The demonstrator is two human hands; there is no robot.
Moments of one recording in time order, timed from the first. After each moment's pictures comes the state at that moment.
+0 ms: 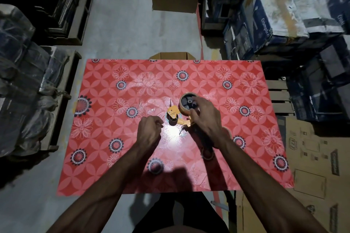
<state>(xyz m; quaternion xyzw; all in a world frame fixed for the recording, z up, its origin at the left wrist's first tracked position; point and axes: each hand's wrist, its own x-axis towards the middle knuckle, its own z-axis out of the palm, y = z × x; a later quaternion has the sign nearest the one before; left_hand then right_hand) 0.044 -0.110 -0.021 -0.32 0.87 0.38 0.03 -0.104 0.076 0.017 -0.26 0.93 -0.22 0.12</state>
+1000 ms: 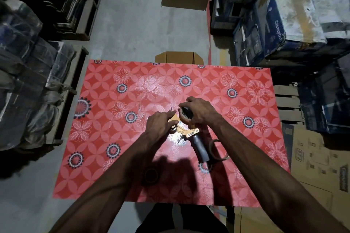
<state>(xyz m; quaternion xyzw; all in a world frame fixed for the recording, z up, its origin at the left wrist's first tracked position) -0.025 -0.112 -0.024 -0.22 0.92 0.32 0.10 -0.178 0.029 0.022 -0.45 0.84 -0.01 0.29</state>
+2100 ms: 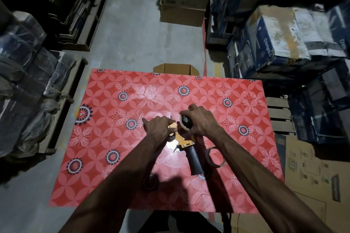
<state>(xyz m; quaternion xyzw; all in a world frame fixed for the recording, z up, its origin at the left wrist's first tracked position) -0.040 -0.107 -0.002 -0.29 0.90 0.24 0.21 -0.152 0.041 0.061 -0.44 0.87 0.00 0.21</state>
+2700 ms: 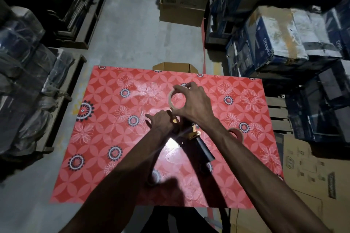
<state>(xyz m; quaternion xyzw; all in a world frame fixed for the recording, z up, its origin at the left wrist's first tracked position) -0.051 -0.102 0.017 -0.29 0.90 0.22 0.22 -0.130 -0.001 0.111 -0.36 0.91 -0.18 0.09</state>
